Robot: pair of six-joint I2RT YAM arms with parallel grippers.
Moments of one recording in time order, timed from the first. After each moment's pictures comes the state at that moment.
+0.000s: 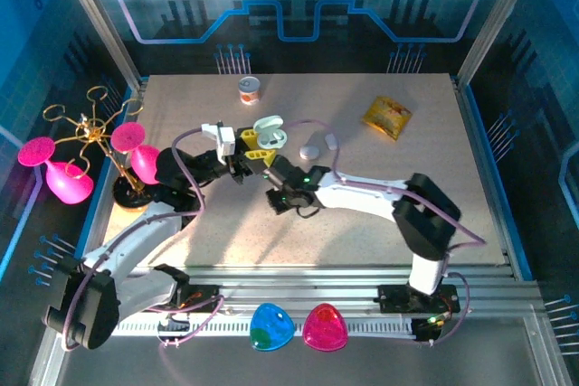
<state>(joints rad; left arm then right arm) -0.35 1.11 0.62 0.89 0.84 -0.25 0.94 1.76 1.20 -0.48 0.10 0.48</state>
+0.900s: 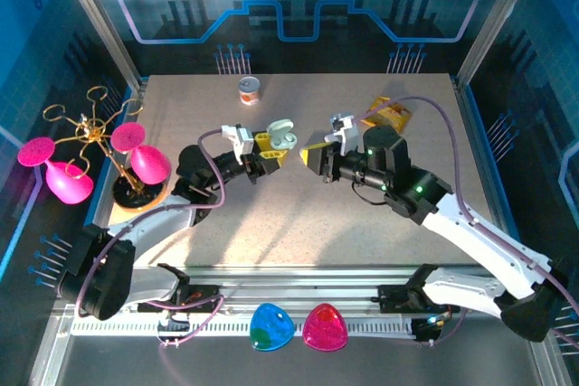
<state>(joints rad) -0.40 1.28 0.59 0.94 0.75 -0.19 0.76 1.08 1.08 -0.29 -0.20 0.49</state>
